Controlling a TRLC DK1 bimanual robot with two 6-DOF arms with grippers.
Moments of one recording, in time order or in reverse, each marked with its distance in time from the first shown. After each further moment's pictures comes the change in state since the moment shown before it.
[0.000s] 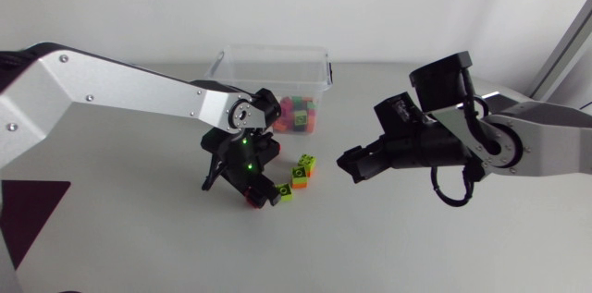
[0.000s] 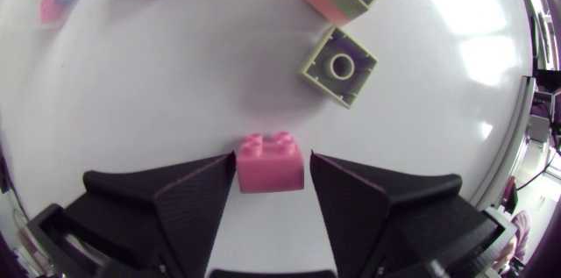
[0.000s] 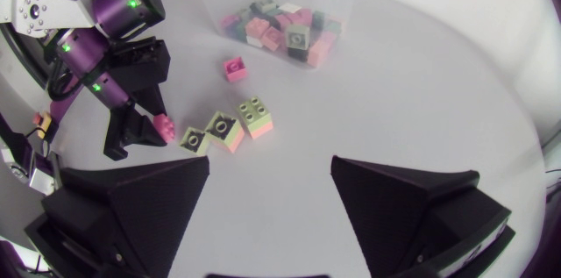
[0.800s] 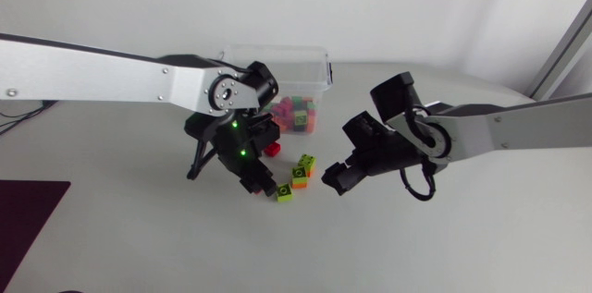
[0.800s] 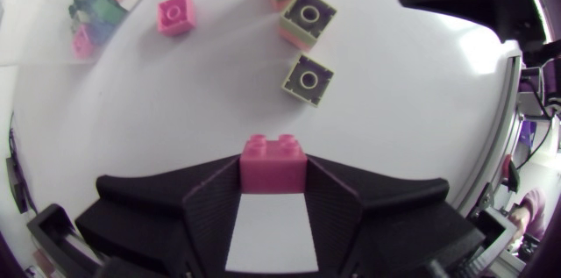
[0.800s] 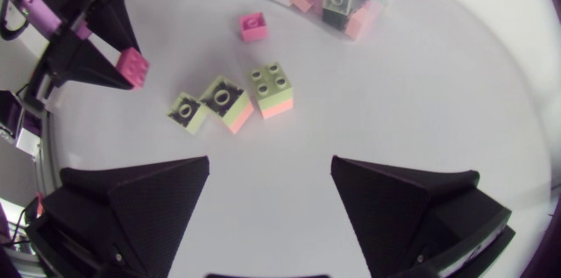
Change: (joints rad) left arm -0.016 -0.160 -0.006 -0.035 -0.023 0.083; right arm 0.017 0.283 0.097 0.030 -0.060 -0.156
